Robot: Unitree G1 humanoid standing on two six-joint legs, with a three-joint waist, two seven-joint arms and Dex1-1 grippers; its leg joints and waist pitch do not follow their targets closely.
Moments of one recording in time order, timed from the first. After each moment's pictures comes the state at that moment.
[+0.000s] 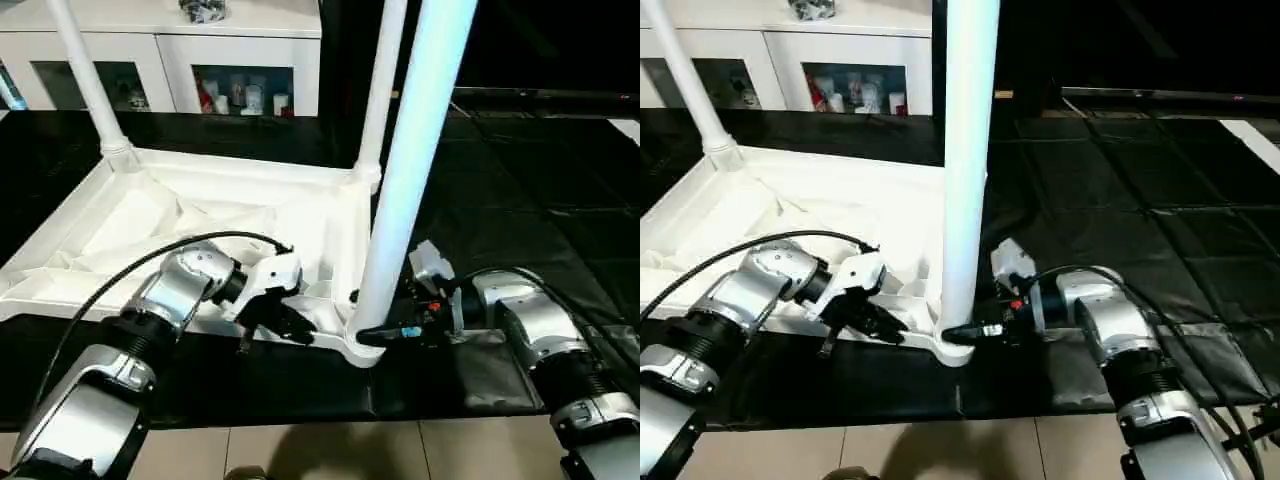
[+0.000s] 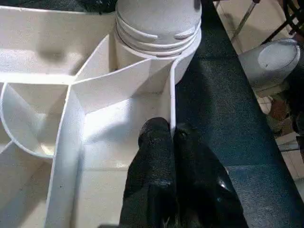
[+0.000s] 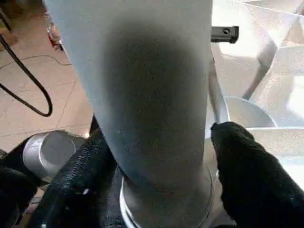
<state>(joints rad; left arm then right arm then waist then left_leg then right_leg) -0.71 0.41 -0.39 0.68 0.04 0.03 -1.53 -0.54 -0.38 0.21 0.57 0.23 0.11 1.49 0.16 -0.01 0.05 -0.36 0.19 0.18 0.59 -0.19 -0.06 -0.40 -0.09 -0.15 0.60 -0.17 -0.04</state>
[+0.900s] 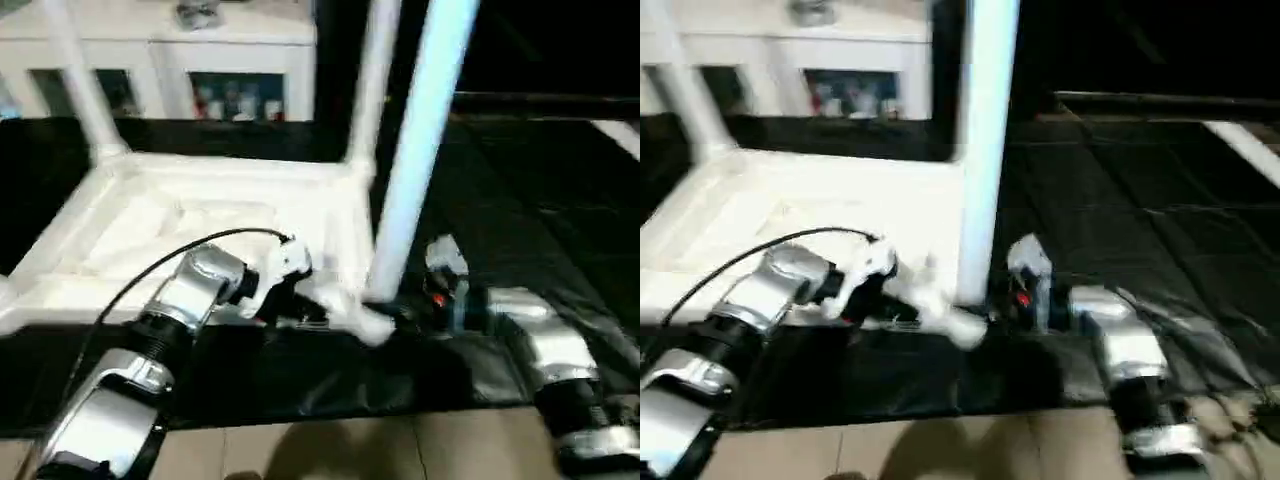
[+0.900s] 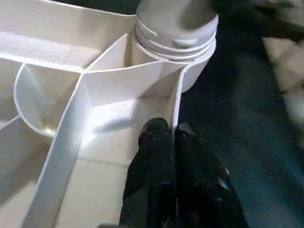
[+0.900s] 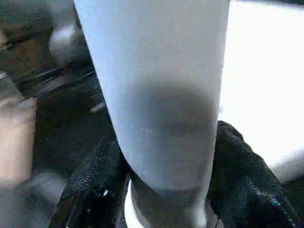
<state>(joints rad) -0.70 0.29 -0.30 0.71 0.04 0.24 -1.23 -0.43 -0.26 0.04 0.48 0.23 0.22 1.06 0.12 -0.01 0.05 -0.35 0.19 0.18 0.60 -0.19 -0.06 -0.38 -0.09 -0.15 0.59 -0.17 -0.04</state>
